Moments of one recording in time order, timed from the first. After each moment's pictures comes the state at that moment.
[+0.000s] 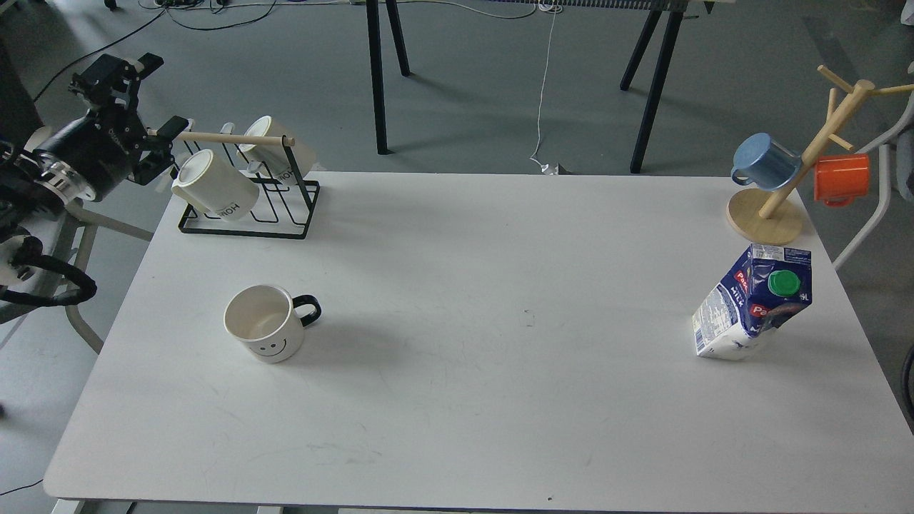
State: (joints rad) left arm -0.78 0.67 -0.49 -0.59 0.32 -0.49 -0.49; right arm 0.20 -0.79 1.25 1.14 0.70 0.49 0.02
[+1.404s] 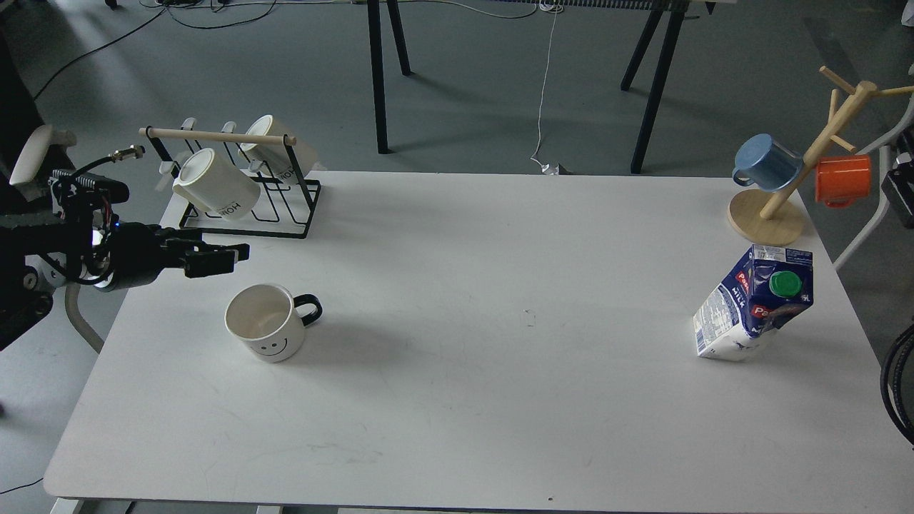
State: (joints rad) left arm -0.65 0.82 -0.46 -0.93 1.82 -0.22 -0.49; right arm 0.19 -0.76 1.24 1.14 0.70 0.49 0.02
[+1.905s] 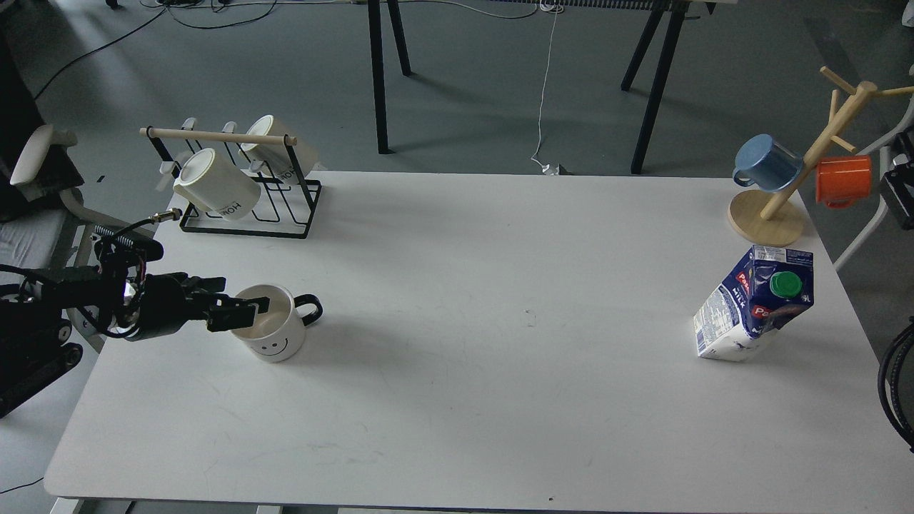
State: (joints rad) left arm -0.60 0.75 -0.39 -0.90 1.82 -0.16 -0.49; right arm 0.19 -0.76 1.24 1.15 0.70 0.49 0.02
